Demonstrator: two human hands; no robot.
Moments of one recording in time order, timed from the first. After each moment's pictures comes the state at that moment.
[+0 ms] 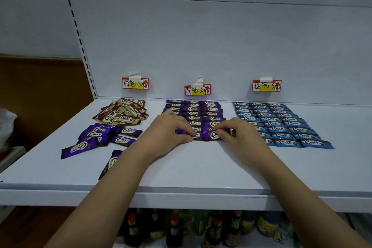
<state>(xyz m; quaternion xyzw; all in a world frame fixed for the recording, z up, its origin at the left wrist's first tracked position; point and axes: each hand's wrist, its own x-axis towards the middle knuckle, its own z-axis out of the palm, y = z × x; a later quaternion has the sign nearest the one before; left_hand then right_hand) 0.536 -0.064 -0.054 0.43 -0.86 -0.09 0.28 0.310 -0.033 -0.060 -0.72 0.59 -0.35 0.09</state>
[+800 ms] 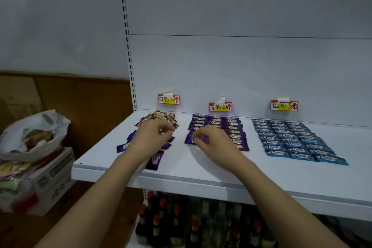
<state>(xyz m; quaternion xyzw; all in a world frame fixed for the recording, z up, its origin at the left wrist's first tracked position) 0.619 -0.009 -0.027 0.60 -0.70 -0.10 0.38 0.410 -0.008 -0.034 -0.82 0.47 -0.31 0.08</state>
